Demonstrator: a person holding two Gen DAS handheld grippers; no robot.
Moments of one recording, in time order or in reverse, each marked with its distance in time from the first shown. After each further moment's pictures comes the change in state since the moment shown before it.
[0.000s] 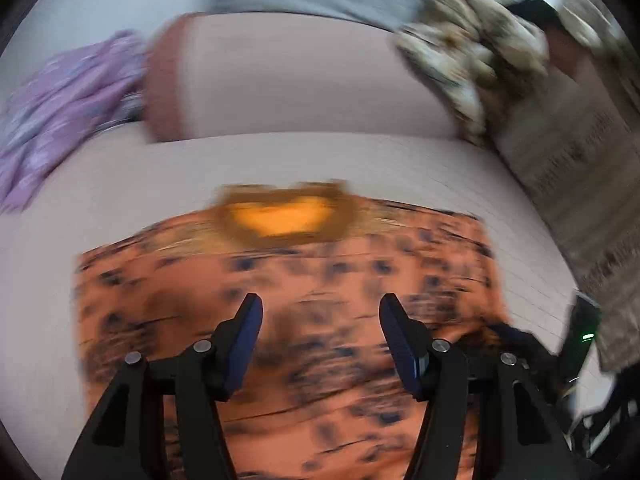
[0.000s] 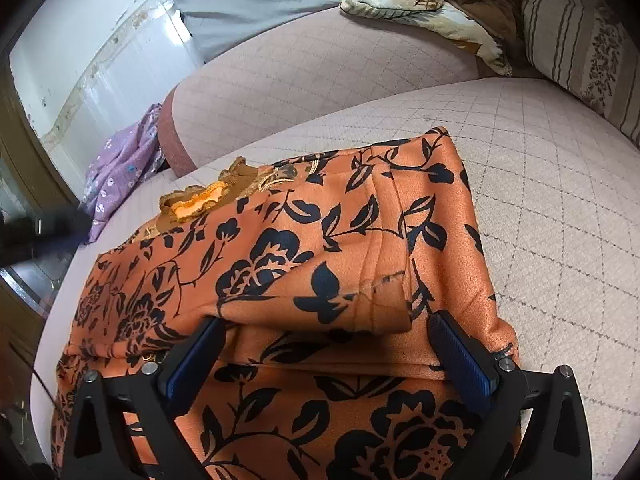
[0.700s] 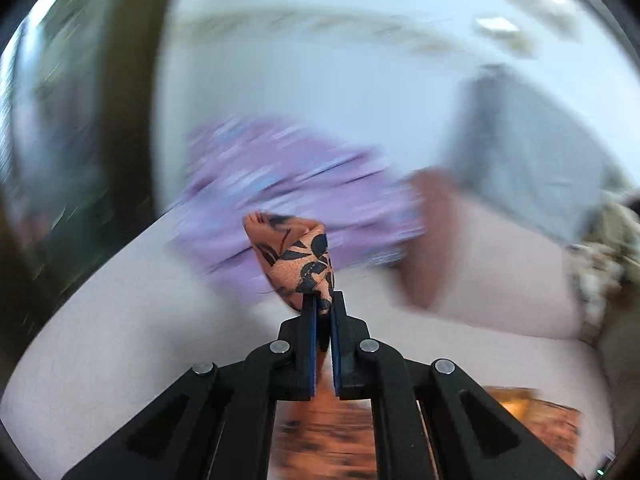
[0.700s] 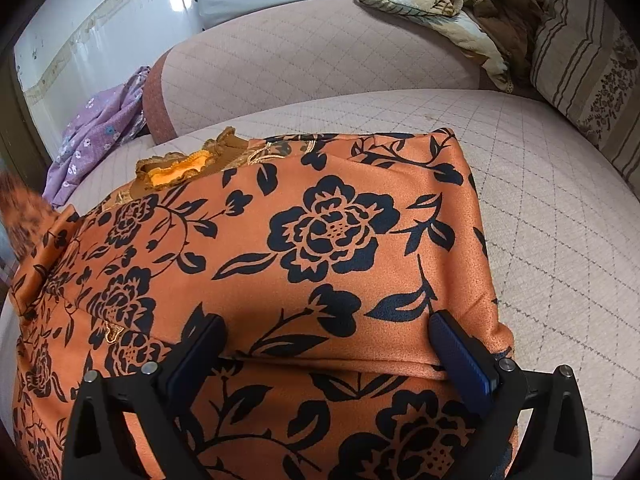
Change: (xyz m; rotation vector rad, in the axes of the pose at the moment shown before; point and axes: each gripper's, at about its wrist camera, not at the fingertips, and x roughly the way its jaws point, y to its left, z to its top) left arm -0.144 0.235 0.073 -0.268 -0.466 0.239; right arm 0.014 0.020 -0.002 -0.115 0.052 -0.147
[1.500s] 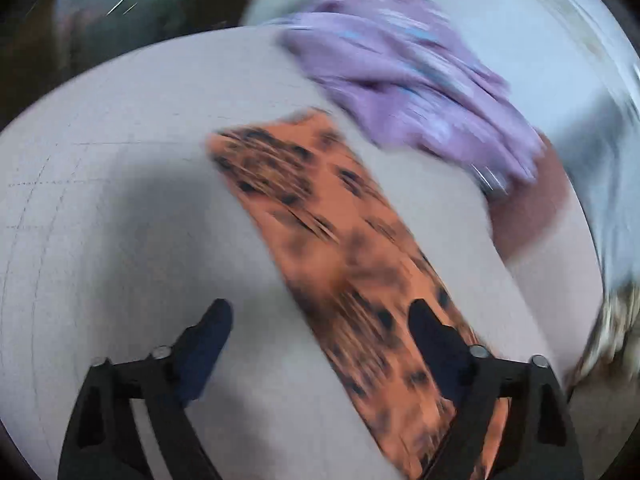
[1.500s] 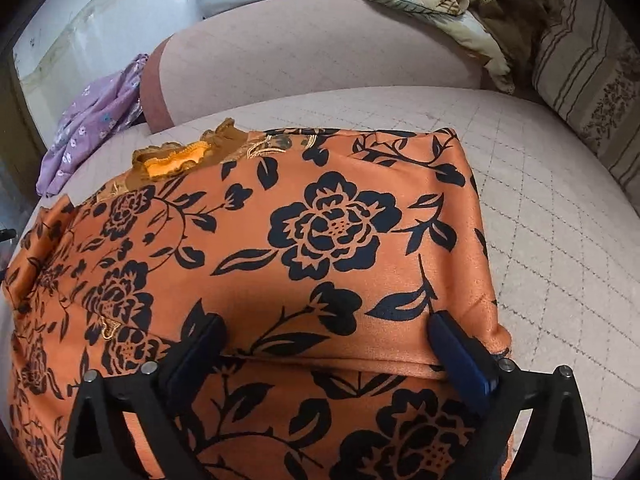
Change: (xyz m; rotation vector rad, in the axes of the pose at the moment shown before) left arm 0.116 0.189 -0.132 -0.545 0.396 0.138; right arm 0.010 0.017 0.006 -0.030 0.027 -0.036
